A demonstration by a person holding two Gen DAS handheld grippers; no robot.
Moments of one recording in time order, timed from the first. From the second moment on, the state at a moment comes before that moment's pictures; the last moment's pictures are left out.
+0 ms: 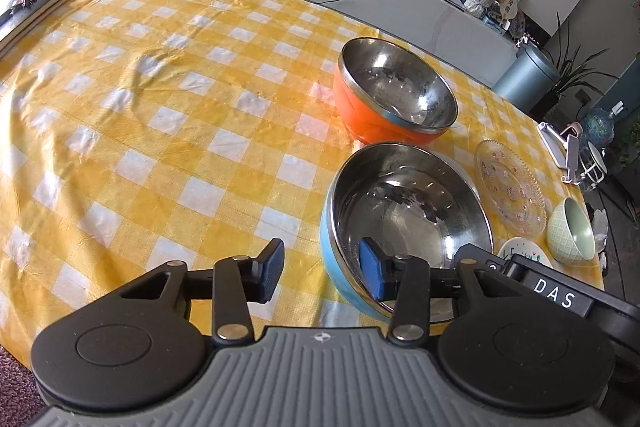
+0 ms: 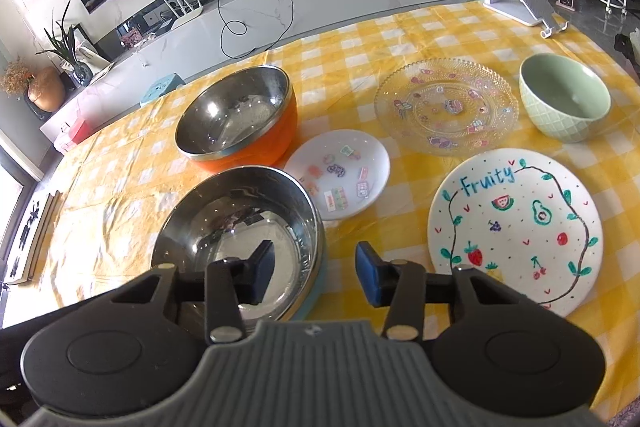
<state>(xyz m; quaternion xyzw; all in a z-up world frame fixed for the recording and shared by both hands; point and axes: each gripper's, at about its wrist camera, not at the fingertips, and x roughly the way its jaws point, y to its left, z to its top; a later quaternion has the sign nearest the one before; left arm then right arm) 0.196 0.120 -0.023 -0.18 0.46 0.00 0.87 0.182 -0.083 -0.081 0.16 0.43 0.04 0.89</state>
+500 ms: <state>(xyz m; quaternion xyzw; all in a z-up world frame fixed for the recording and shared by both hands) 0.194 0.113 -0.019 -0.18 0.46 -0.02 0.87 0.183 -0.086 -0.093 0.18 0.45 0.04 0.87</state>
